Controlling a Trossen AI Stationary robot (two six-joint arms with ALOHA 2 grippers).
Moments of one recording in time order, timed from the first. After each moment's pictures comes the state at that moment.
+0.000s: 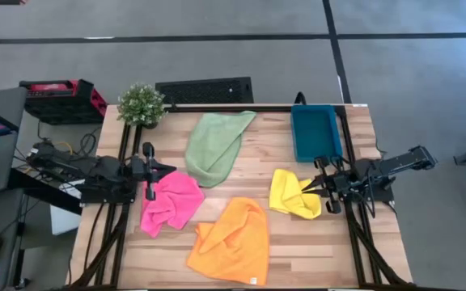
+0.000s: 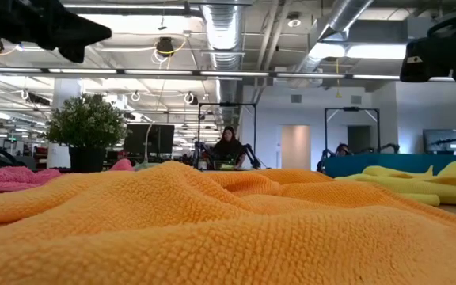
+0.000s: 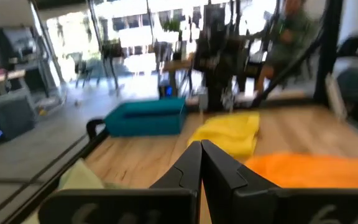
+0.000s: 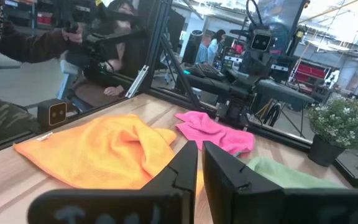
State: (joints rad) left arm -0.28 0.35 0.24 0.07 -0.44 0.09; right arm 0.31 0.02 0.01 0.01 0.00 -0.32
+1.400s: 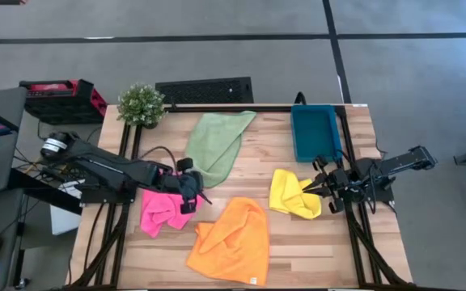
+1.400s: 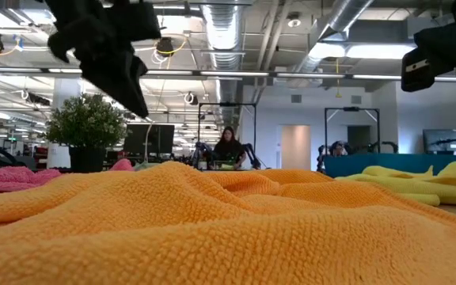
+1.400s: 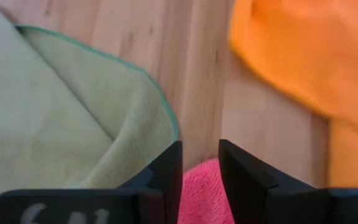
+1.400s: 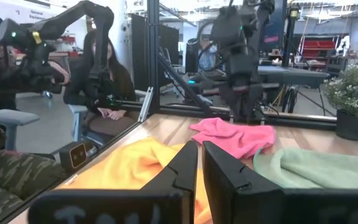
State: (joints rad) left arm -0.24 1.36 0.84 -0.48 -0.31 -0.19; right arm 0.31 0.02 0.01 0.06 0.00 -0.05
